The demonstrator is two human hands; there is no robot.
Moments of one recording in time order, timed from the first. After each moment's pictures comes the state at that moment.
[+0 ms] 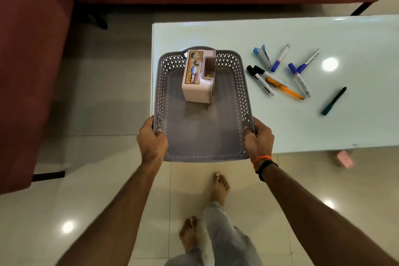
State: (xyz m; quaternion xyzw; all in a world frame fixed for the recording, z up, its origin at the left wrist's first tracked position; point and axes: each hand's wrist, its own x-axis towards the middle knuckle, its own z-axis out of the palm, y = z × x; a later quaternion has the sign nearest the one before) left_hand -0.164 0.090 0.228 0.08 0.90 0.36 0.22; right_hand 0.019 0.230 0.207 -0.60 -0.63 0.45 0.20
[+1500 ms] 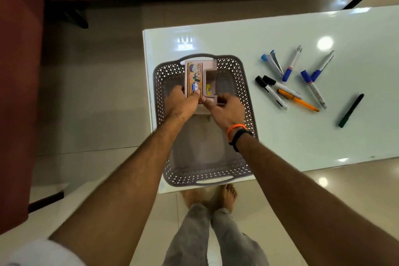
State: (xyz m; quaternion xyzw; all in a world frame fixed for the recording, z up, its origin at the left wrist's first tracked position) left_hand -0.252 0.250 0.230 0.13 0.86 0.32 0.38; right_hand -0.145 0.294 0.212 -0.60 -0.64 0.46 0.10
